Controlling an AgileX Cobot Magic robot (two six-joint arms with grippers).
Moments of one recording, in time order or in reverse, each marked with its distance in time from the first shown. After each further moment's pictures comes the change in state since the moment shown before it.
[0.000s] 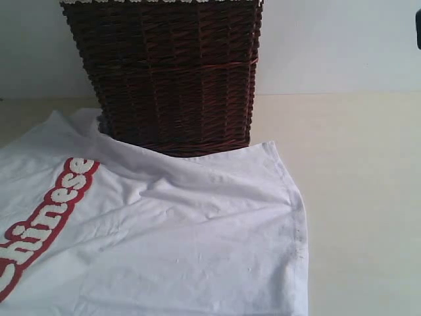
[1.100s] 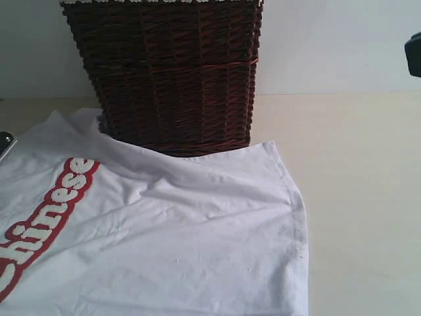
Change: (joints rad) left arm 0.073 0.301 -0.179 -0.219 -0.026 1.515; right arm 0.000 0.027 0.000 -0.018 0.061 0.021
